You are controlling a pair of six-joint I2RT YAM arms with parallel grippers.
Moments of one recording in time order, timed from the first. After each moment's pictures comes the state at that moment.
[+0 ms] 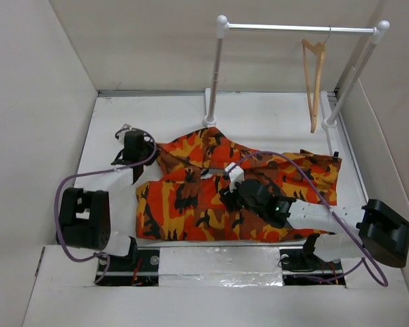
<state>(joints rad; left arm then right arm) -0.13 1.45 0.67 0.10 -0.02 -0.95 1.04 1.25 0.54 0.19 0.26 0.15</state>
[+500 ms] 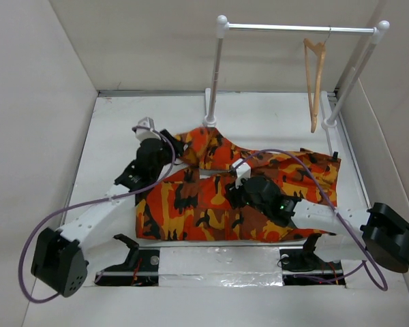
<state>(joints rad) -0.53 1.05 0.78 0.02 -0.29 -0.76 0.97 1.20 0.51 0.21 0.24 0.17</state>
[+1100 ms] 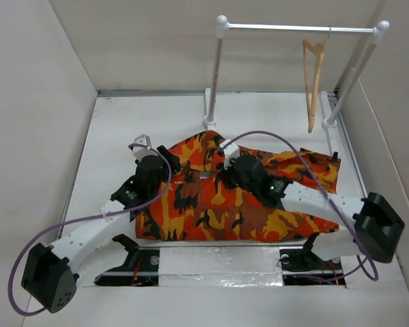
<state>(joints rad) -0.60 0.95 0.57 -0.08 -0.44 -0.80 0.92 1.28 0.75 0.07 0.23 0.09</state>
